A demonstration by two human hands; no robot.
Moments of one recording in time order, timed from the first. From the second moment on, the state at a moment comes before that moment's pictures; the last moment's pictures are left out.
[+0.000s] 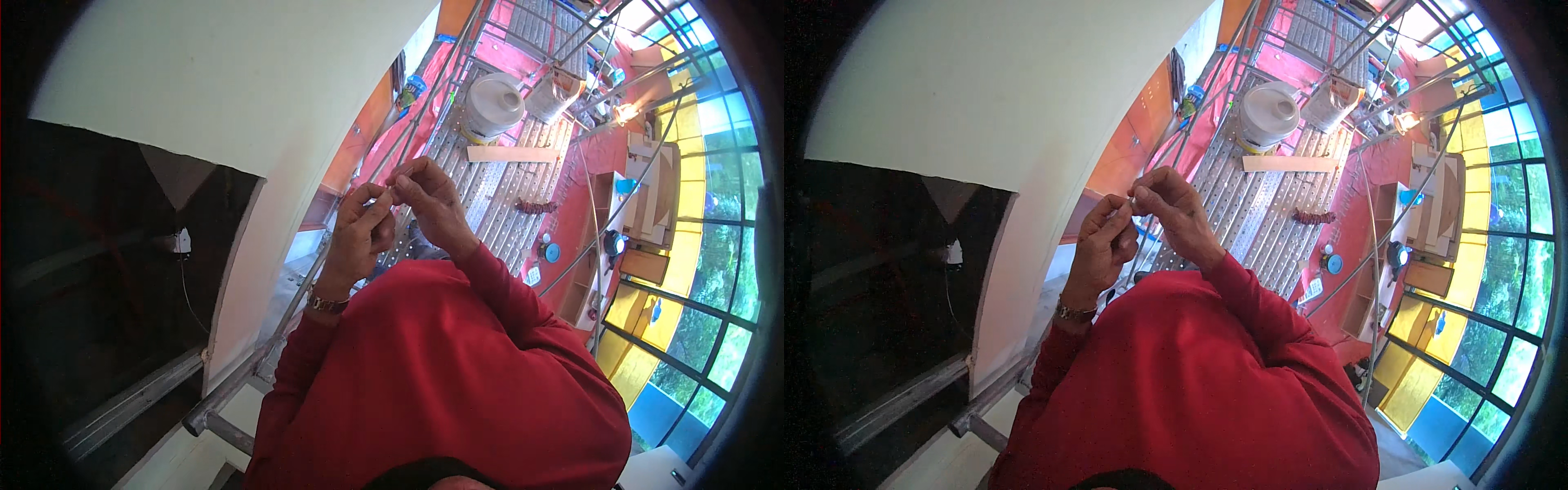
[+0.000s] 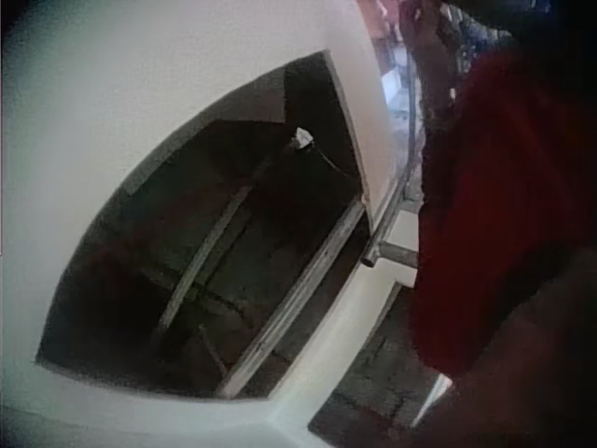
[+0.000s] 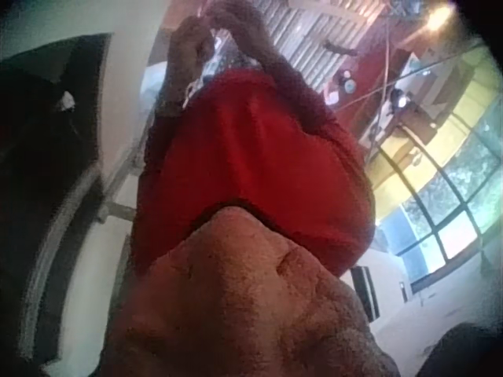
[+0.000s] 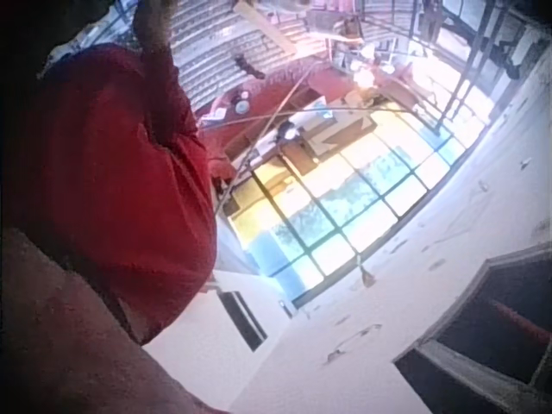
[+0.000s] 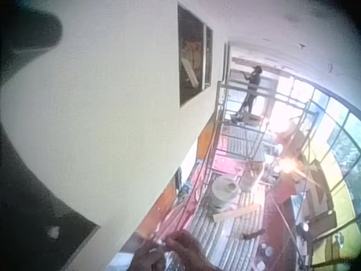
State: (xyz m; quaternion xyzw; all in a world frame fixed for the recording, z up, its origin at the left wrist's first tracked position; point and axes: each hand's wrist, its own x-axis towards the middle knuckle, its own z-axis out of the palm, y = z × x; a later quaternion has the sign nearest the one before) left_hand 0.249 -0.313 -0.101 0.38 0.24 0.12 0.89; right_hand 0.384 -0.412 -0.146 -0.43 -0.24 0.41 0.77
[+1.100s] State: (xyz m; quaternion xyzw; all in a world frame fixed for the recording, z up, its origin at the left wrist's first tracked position) left_hand 0.330 -0.377 -0.147 0.76 0.19 -0.01 0.63; right_hand 0.456 -0.473 -0.161 -0.73 -0.27 0.02 0.63
